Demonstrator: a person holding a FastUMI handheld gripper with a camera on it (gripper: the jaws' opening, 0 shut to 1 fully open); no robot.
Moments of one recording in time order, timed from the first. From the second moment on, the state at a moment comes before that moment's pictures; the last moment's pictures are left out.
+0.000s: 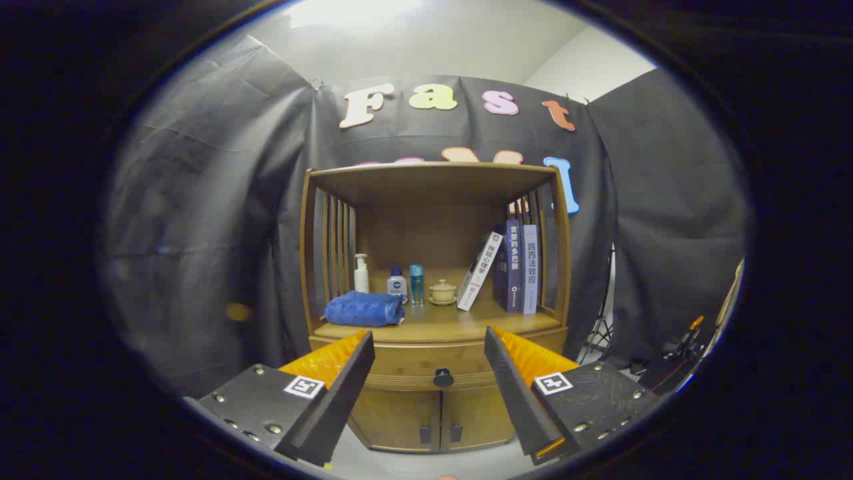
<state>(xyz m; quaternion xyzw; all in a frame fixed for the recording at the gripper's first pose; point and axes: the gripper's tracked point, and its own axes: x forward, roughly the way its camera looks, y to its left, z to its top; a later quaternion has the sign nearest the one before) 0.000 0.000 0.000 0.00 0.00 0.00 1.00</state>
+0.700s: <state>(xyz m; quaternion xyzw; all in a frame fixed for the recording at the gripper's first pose) 0.000 -0.002 -0.001 0.00 0.00 0.00 1.00</state>
